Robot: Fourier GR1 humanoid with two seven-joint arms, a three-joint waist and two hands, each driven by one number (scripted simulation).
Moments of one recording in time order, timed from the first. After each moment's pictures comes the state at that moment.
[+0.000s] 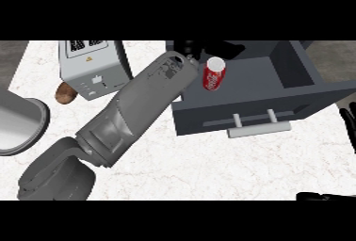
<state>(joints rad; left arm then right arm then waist) -1.43 0.00 -0.63 -0.36 0.53 0.74 -0.04 0.12 -0.05 -0.24 -2.13 -0.07 0.20 0.14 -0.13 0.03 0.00</state>
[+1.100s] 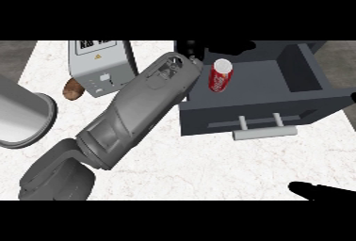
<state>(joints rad) -1.41 0.00 -0.61 -0.43 0.70 0.80 -0.13 0.04 -0.19 -0.15 -2.20 0.30 0.20 0.04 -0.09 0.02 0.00</state>
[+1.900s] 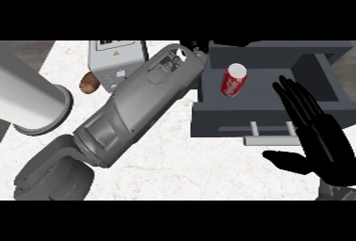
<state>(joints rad) -1.45 0.01 -0.59 -0.45 0.70 0.82 -0.10 -0.08 -0.25 0.09 -1.90 0.91 0.06 0.00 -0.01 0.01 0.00</state>
